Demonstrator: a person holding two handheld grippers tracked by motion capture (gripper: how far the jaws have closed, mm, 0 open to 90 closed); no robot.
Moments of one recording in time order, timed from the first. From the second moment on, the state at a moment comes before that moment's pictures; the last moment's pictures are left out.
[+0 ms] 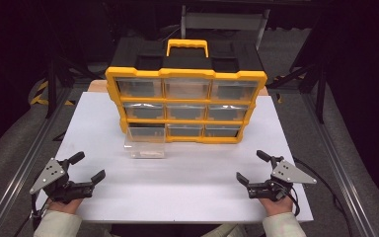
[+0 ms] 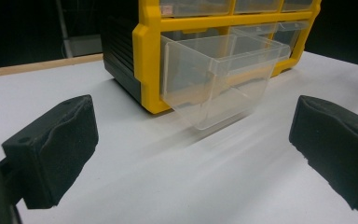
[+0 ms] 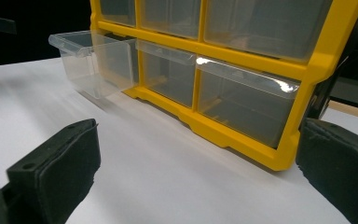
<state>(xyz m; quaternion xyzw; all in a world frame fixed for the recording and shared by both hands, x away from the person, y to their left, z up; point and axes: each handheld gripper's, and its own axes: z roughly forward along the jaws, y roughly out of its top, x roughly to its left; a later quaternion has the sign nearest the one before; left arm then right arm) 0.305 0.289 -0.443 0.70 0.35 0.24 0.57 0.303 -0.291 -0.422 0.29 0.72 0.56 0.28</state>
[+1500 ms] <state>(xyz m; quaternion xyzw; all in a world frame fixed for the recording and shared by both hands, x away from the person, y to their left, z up) 0.318 0.274 -0.423 0.70 0.32 0.21 0.60 0.305 -0.291 -0.426 0.29 0.73 0.55 0.28</state>
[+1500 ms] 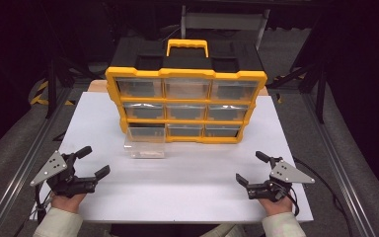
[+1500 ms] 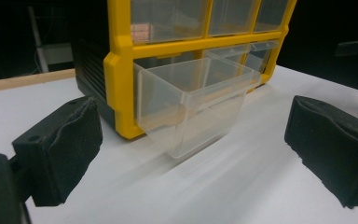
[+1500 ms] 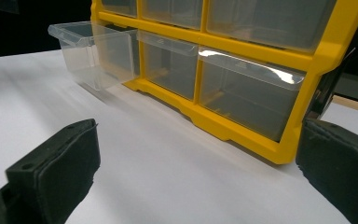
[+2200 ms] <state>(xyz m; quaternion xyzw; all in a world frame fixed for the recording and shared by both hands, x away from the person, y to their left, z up) 0.330 0.243 -0.403 0.75 0.24 0.17 0.60 0.305 -0.291 -0.426 0.29 0.73 0.55 0.28</state>
